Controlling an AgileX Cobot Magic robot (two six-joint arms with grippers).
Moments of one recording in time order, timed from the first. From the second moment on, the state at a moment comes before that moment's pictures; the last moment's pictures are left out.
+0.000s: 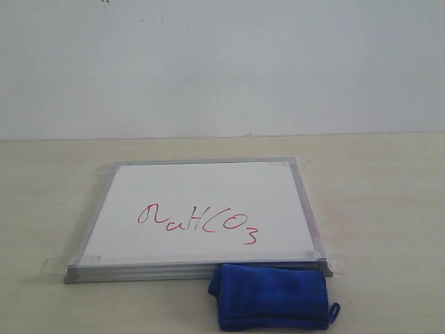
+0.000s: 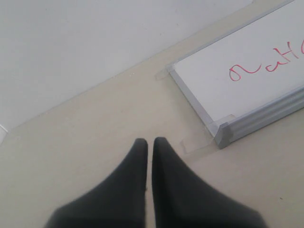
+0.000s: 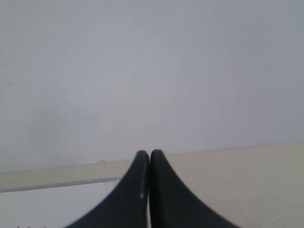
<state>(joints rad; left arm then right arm) -0.01 0.00 0.00 0.23 0.33 0.22 0.06 0.03 -0.08 0.06 0.03 0.10</state>
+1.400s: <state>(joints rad) -0.01 0.00 0.00 0.23 0.33 0.22 0.22 1.10 -0.82 -0.02 0.42 -0.45</state>
